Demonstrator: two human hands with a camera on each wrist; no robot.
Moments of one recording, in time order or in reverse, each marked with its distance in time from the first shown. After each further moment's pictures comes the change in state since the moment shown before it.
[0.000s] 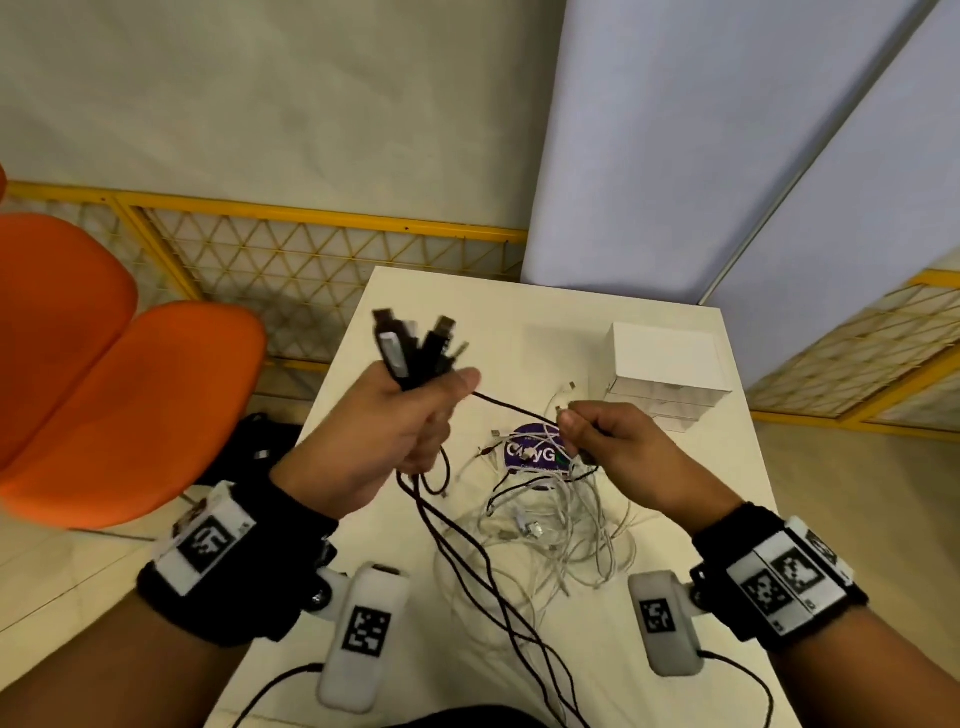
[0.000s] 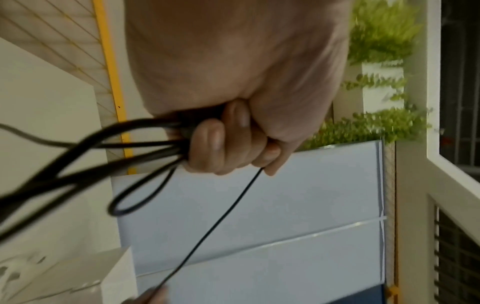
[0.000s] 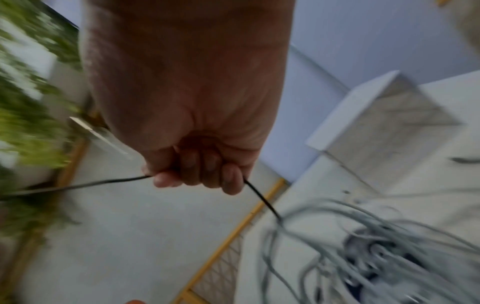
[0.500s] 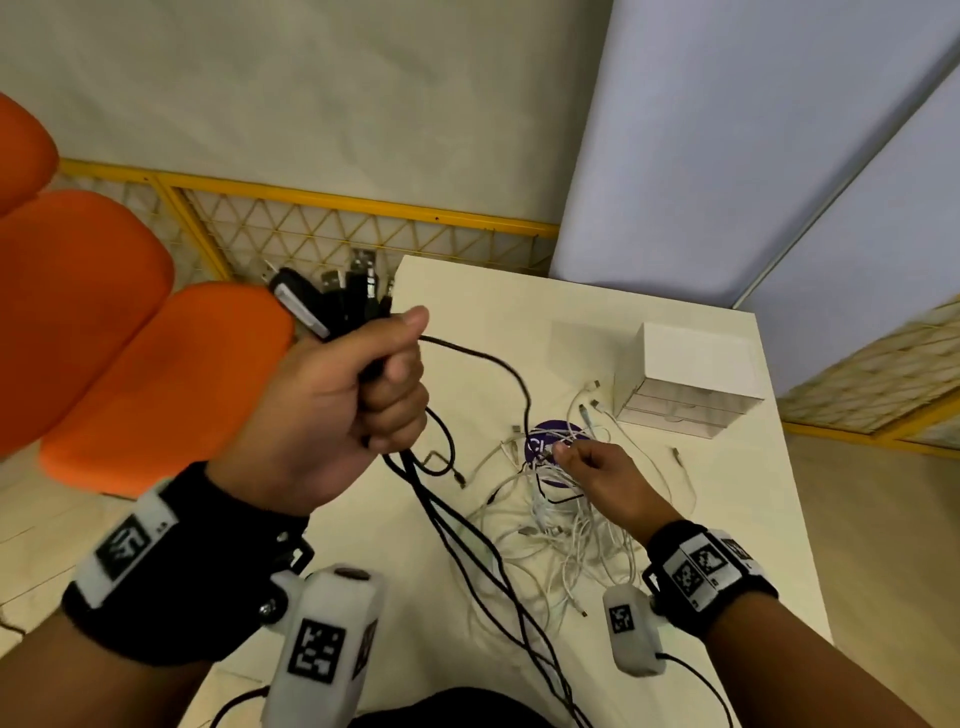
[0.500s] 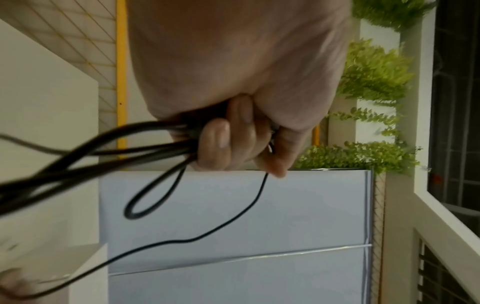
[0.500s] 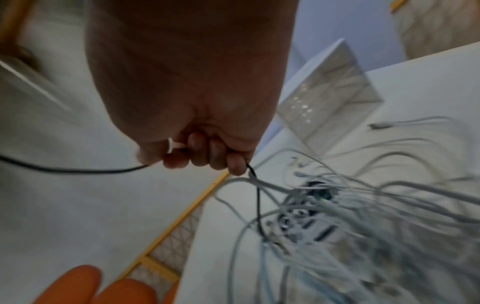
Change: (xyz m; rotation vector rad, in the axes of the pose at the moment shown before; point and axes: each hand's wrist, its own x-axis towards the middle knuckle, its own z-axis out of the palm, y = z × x) left_hand -0.034 0.029 -0.029 -0.283 -0.089 0.119; right_hand 0.014 0.066 0.051 0.087 0.052 0.202
